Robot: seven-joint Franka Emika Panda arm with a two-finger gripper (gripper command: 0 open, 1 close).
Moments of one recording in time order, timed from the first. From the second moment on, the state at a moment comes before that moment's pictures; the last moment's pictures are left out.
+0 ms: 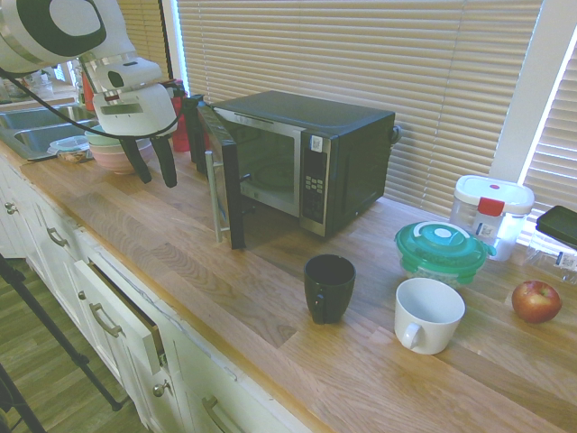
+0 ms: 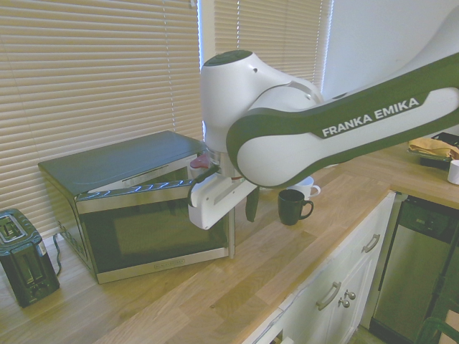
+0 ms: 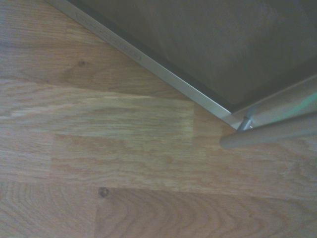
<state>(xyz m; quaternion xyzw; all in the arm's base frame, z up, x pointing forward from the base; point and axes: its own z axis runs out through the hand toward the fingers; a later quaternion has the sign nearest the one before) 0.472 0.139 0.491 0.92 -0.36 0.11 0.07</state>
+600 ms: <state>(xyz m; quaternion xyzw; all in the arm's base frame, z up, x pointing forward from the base) 0.568 0.118 0.503 0.91 -0.39 0.07 0.07</state>
